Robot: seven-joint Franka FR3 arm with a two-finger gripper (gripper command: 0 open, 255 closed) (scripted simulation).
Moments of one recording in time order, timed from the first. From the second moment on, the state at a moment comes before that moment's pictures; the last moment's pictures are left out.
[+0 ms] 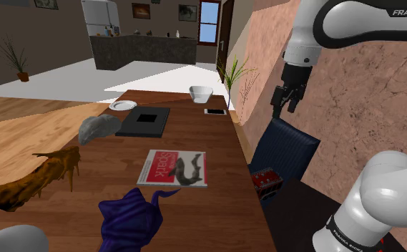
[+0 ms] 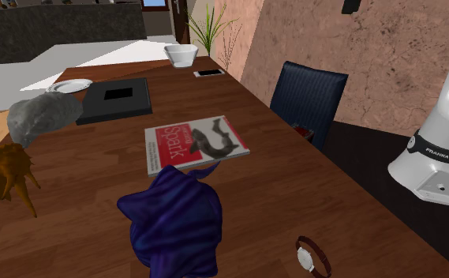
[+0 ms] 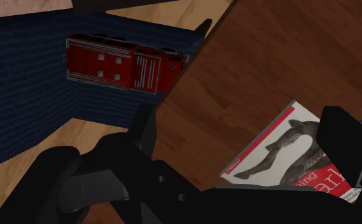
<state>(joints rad) 0.00 -0.78 0.02 -2.41 0.02 1.61 0.13</state>
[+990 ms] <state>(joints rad) 0.06 -0.59 0.26 -2.53 0.20 1.99 0.46</state>
